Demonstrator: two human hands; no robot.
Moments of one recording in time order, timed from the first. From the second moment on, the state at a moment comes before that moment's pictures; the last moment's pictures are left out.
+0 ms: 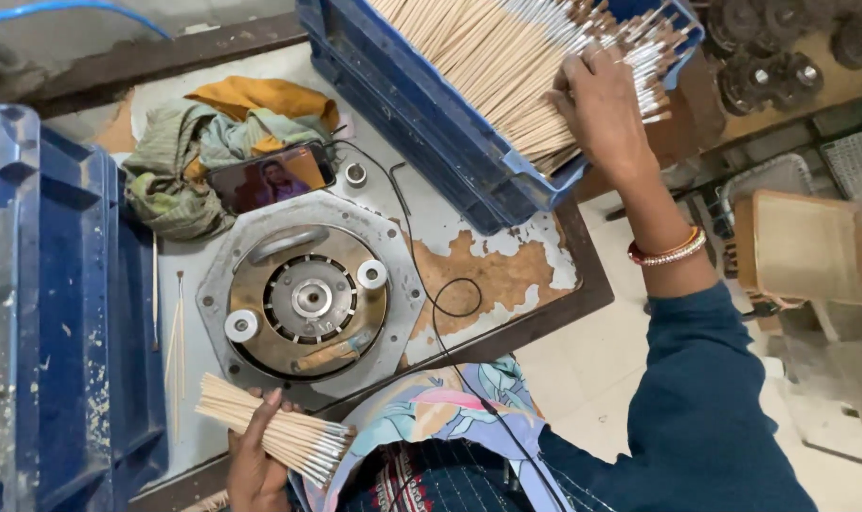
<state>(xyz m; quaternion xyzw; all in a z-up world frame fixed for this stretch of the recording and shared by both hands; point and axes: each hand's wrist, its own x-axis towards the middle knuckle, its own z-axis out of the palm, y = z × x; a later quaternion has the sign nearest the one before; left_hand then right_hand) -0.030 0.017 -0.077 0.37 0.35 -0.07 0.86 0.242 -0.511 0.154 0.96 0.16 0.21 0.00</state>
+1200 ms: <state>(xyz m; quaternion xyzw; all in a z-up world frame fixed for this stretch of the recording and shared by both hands) 0.112 0.342 0.048 0.98 -0.05 0.17 -0.03 0.207 -0.480 0.055 0.88 0.09 0.47 0.04</state>
